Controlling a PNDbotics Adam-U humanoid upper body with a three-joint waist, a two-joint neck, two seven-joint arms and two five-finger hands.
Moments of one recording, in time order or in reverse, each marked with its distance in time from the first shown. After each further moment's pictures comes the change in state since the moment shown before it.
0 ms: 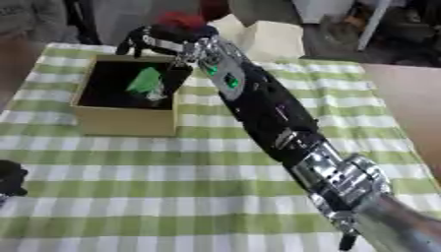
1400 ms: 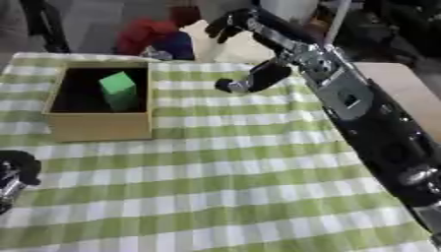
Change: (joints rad) left arm 0.049 0.010 0.038 0.001 -0.009 -0.010 0.050; right arm 0.475 -0.328 -0.104 -0.562 -0.370 0.149 -0.160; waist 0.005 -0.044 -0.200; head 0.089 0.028
